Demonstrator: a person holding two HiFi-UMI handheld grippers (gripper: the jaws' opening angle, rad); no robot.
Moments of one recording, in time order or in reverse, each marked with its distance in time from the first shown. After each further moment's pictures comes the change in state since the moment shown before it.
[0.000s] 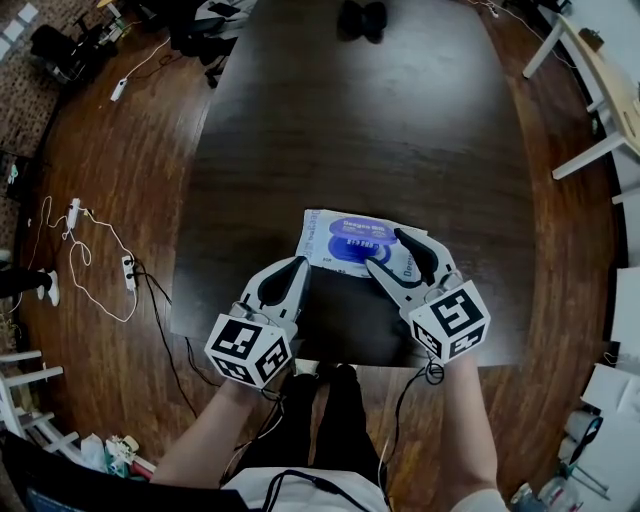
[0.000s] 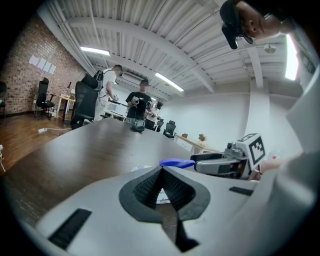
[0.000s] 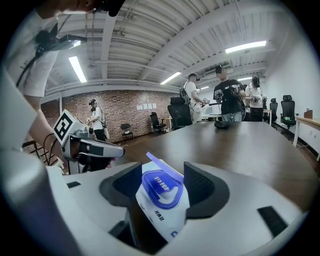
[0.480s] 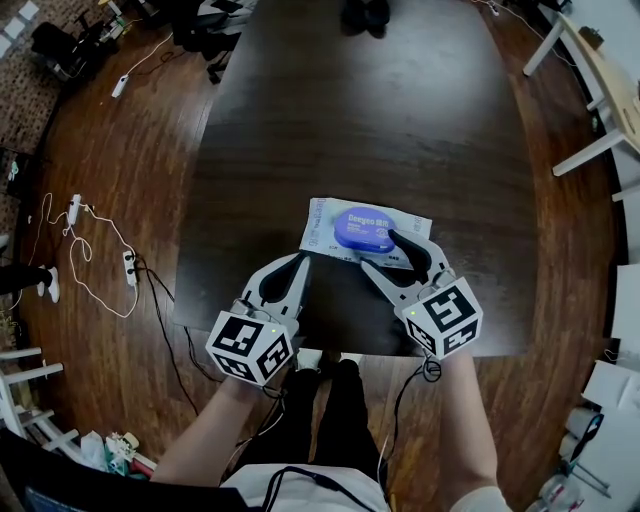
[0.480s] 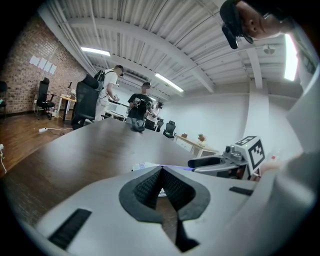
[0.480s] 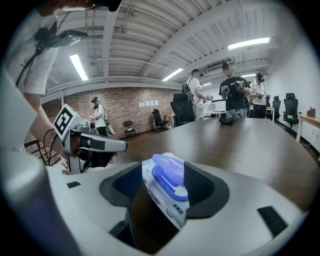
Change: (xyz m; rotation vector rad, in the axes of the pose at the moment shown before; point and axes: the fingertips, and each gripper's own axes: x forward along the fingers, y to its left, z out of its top) left arm -0.018 -0.004 -0.006 -0.001 -0.003 -0.001; right arm 0.002 0.026 -0.017 -0.001 0.036 0.021
